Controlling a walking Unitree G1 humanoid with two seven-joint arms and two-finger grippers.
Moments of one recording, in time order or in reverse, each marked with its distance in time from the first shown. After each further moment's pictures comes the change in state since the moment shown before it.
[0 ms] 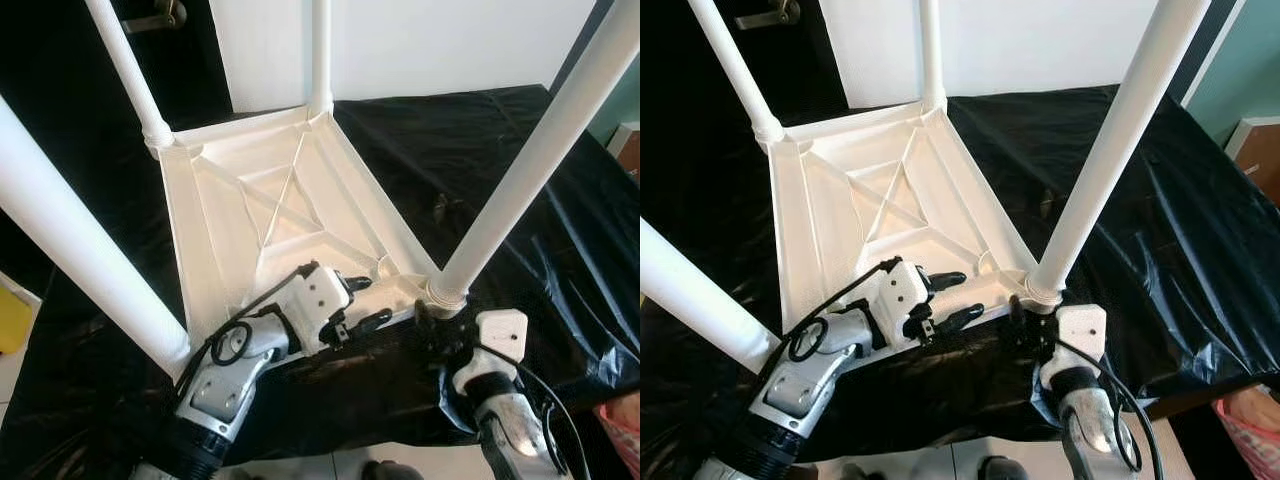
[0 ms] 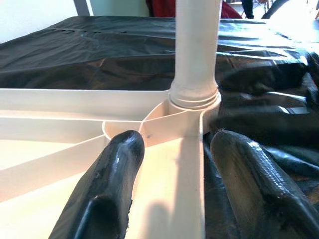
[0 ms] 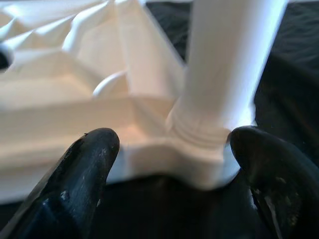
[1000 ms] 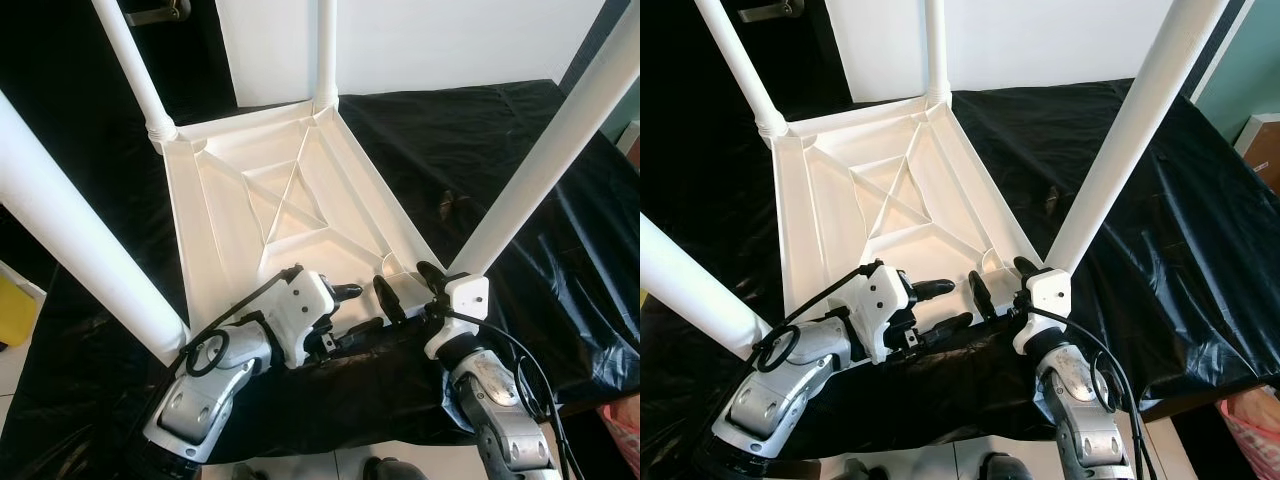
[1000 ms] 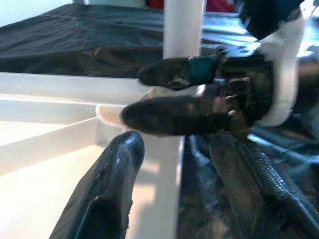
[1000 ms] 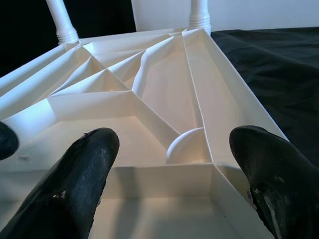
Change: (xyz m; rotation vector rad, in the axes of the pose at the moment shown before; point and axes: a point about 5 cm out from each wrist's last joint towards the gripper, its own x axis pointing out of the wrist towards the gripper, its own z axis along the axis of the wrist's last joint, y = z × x) left arm -0.021 -0.006 0.012 -0.026 0.046 -0.046; right arm 0.052 0.012 0.012 0.070 -0.119 0.181
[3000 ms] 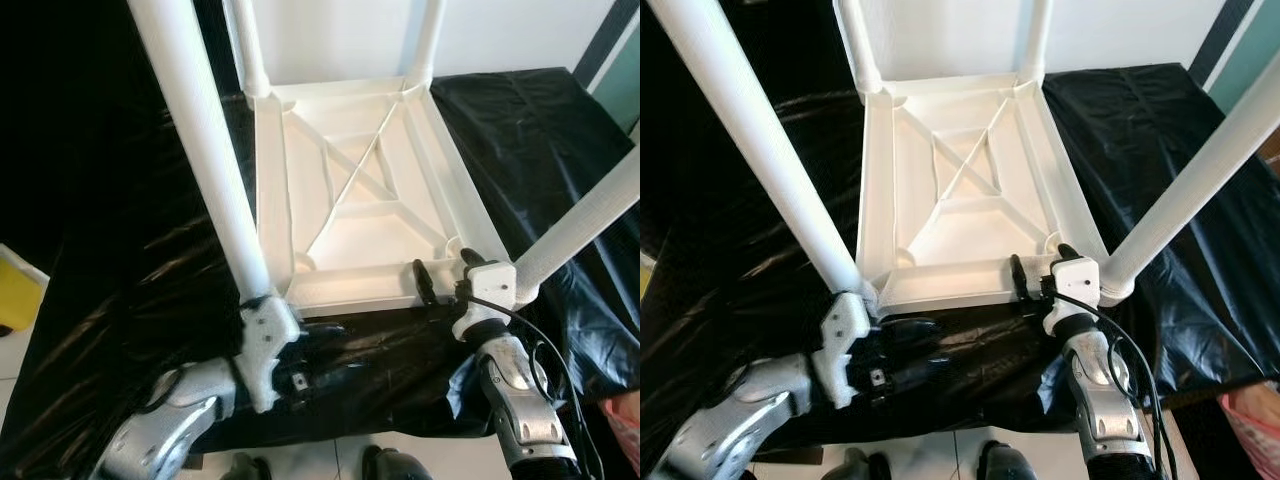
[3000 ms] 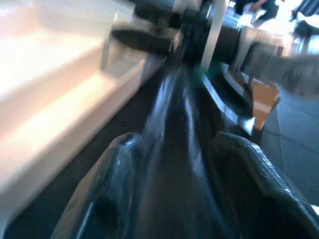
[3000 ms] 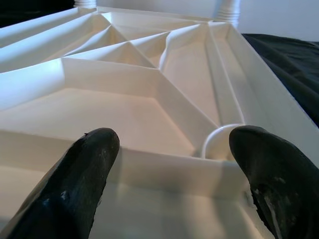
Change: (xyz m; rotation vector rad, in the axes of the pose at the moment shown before) left arm -0.059 -0.037 -0.011 -0.262 0.058 -0.017; right arm 0.004 -0.041 0.001 -0.195 0.000 -0.147
